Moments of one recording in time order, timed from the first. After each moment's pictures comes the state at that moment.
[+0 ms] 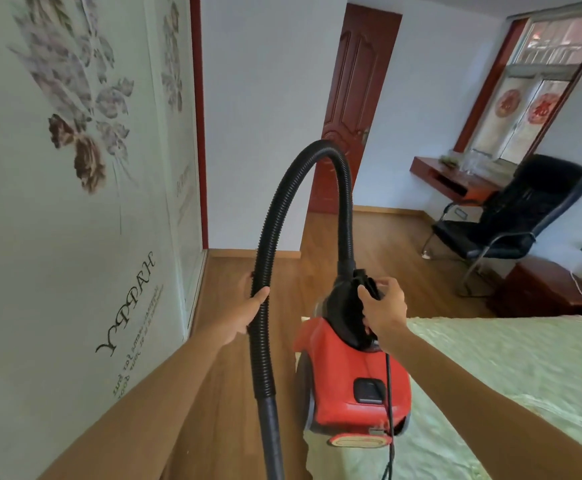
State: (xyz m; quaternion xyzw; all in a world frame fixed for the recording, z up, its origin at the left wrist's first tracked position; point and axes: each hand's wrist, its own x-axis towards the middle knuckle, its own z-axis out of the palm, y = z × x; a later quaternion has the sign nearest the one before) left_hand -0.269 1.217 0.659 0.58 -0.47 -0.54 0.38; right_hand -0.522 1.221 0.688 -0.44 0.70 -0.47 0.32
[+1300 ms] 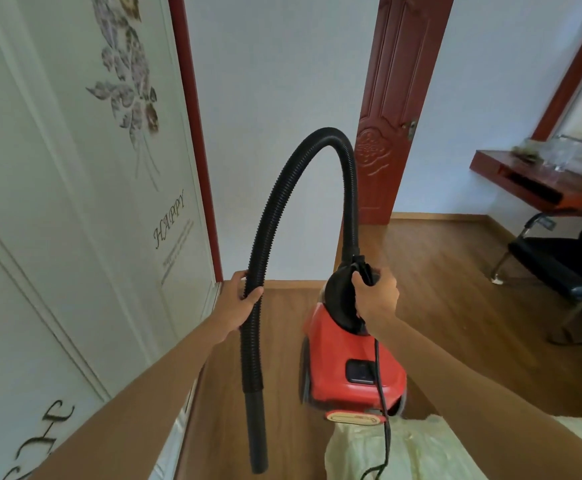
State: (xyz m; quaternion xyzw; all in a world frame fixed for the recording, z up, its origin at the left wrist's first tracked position) left_hand -0.242 0.725 0.624 0.63 -0.50 -0.41 0.42; right_hand -0.500 0.702 0.657 -0.44 0.67 -0.50 0.32
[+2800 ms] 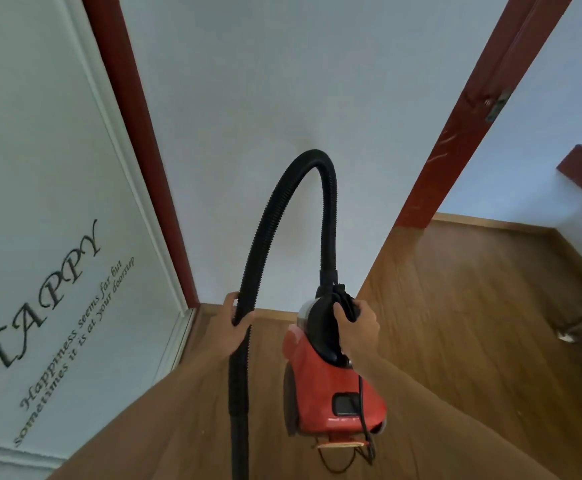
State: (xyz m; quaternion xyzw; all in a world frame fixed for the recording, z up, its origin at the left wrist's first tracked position) left_hand -0.172 0.147 0.487 0.68 -0.48 -0.39 0.38; right_hand -0.417 0.106 0.522 -0.49 0.68 -0.39 0.38
